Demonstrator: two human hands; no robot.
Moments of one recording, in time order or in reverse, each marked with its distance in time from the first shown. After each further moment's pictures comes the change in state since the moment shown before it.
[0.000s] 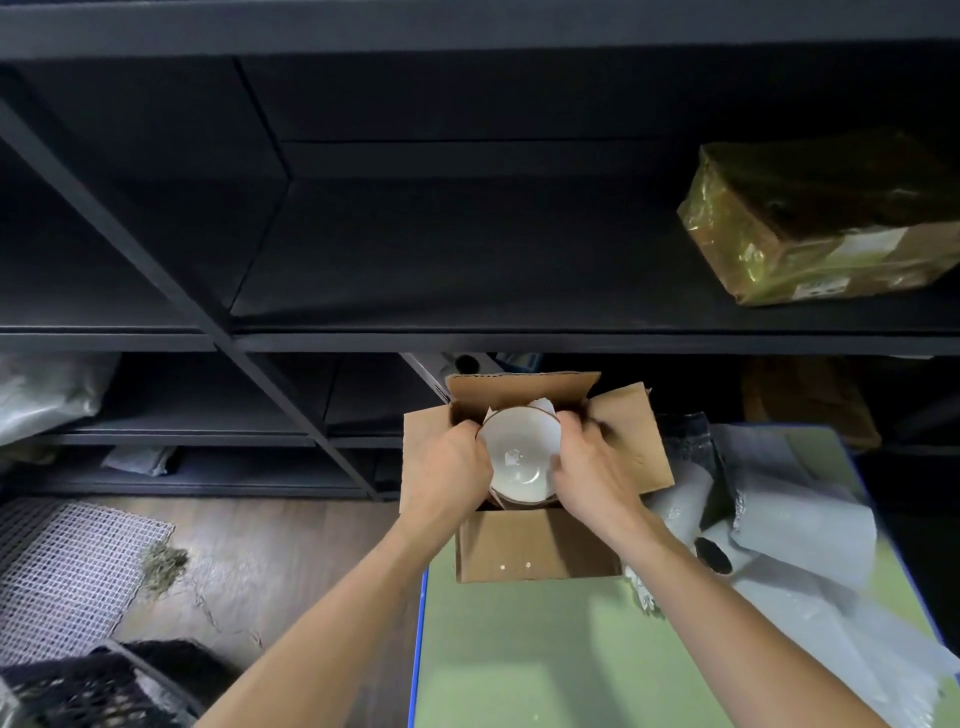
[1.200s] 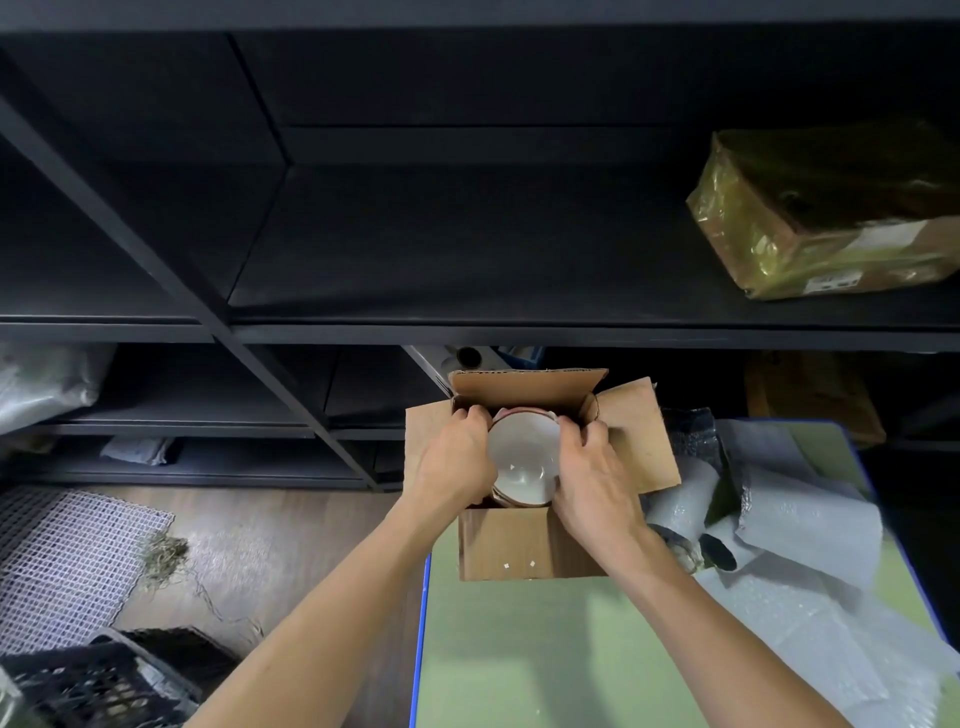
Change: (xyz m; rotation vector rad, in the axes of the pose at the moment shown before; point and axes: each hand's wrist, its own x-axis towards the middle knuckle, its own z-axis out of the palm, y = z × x) left_hand 0.014 0.000 -0.002 0.156 -0.096 0.100; right_hand -0.014 -0.002 0.014 -0.120 0.081 -0.063
